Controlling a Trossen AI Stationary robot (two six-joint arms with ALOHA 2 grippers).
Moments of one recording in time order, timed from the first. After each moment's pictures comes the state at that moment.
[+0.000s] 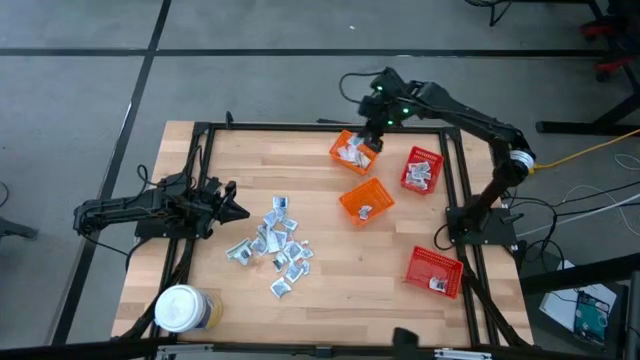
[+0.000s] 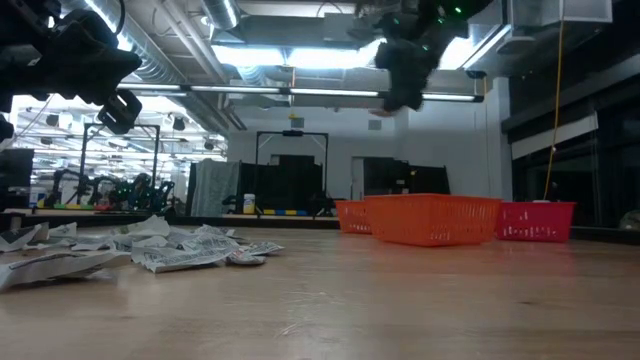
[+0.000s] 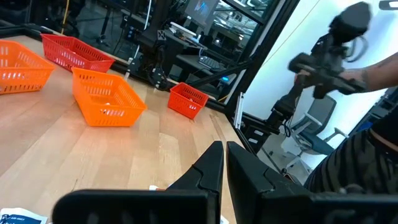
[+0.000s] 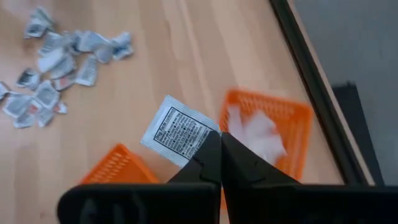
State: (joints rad) left arm 0.16 0.00 0.04 -0.02 0.38 -0.48; right arm -0.65 1.62 1.57 -0.91 -0.31 -0.28
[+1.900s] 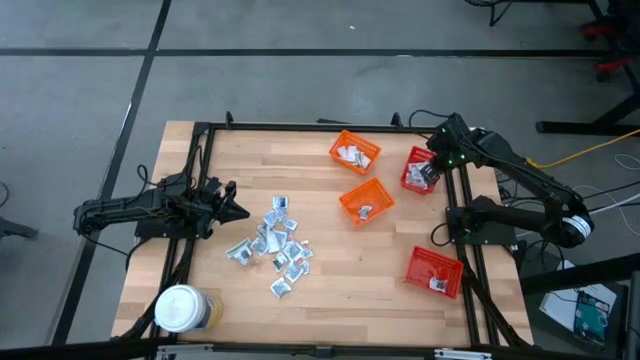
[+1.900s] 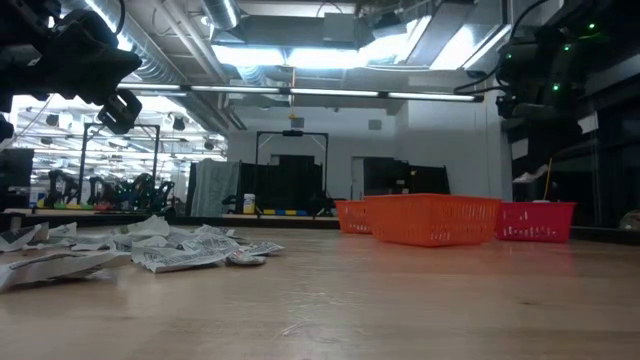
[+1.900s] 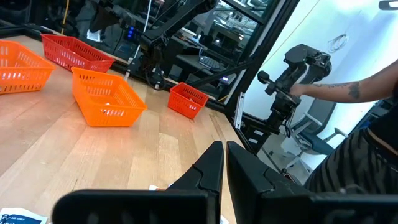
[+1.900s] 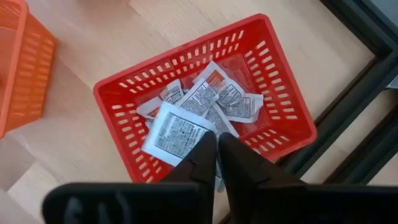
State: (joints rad) left arm 0.16 0.00 0.04 -0.02 0.38 -0.48; right arm -0.95 0.93 0.74 -0.95 0.01 -0.15
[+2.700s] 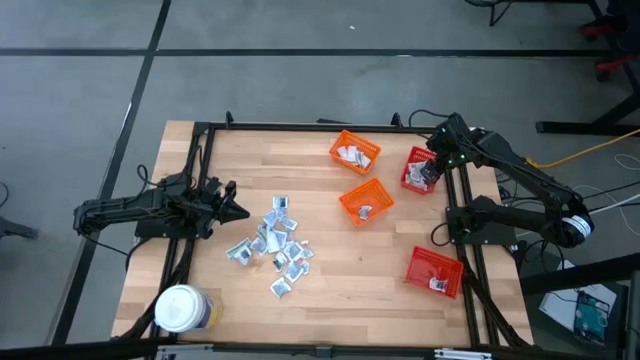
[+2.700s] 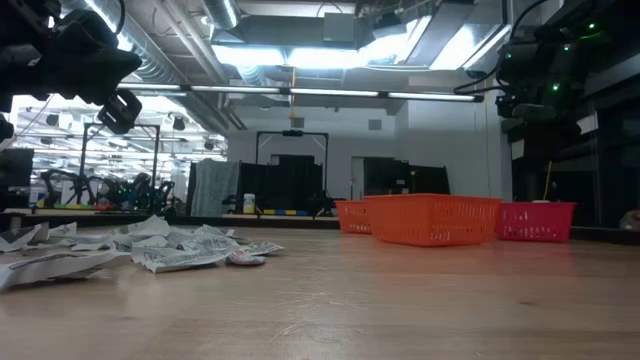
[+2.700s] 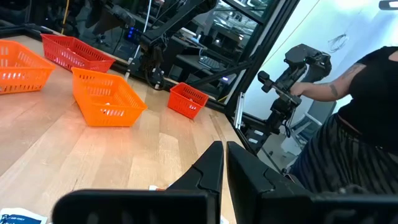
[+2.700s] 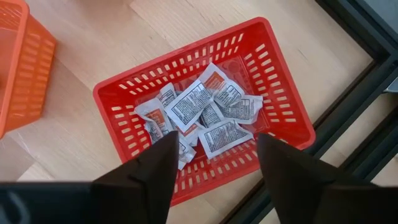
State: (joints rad) left arm 0.16 0.00 0.04 -0.02 0.38 -0.48; right arm -0.95 0.93 0.74 -0.94 0.01 -0.16
